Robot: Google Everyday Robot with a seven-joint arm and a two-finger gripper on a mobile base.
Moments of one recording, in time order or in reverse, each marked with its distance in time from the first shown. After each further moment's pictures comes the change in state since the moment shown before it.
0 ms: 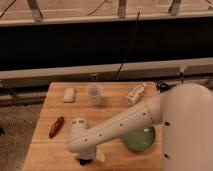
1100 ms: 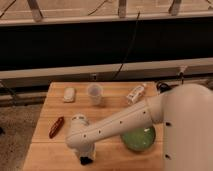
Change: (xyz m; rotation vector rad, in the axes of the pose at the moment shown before) arm 0.005 -0.014 -0.009 0.040 -0.024 -0.054
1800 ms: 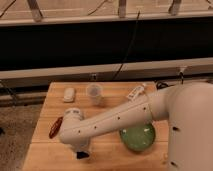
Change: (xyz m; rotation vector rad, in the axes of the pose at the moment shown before) arm 0.010 -0.019 -0.062 0.015 0.071 -0.056
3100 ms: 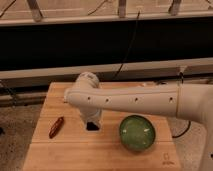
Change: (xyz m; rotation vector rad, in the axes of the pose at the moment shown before) arm 0.093 0.059 -0.106 -0.005 0.057 0.207
